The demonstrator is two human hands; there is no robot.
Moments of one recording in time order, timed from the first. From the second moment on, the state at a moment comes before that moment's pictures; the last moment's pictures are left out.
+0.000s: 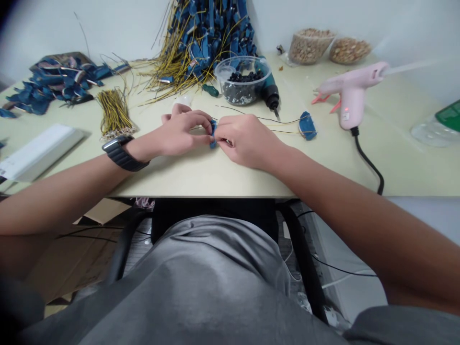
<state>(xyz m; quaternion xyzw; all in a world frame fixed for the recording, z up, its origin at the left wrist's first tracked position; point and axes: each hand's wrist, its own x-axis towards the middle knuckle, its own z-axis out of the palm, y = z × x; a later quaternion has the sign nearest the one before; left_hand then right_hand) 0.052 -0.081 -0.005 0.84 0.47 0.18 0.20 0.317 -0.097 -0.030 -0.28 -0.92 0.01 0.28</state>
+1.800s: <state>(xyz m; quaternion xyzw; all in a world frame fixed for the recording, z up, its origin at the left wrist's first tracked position) 0.024 -0.068 0.023 0.84 0.38 0.29 0.27 0.305 -0.090 0.013 -0.52 -0.82 0.12 0.21</state>
